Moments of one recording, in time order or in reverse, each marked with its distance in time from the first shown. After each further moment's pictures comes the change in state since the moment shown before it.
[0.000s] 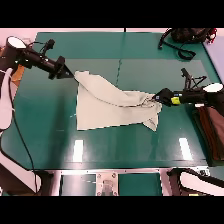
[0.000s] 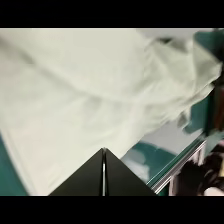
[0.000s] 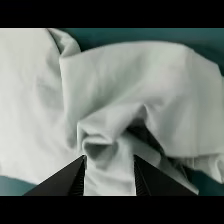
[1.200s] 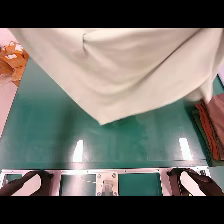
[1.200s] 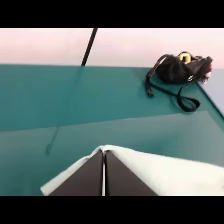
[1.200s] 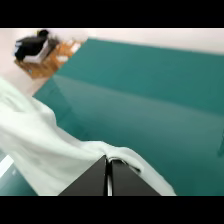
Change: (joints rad) left arm 0.193 0.710 -0.023 -0.037 0.393 0.127; right arm -0.031 0.394 0.685 0.023 0.288 0.098
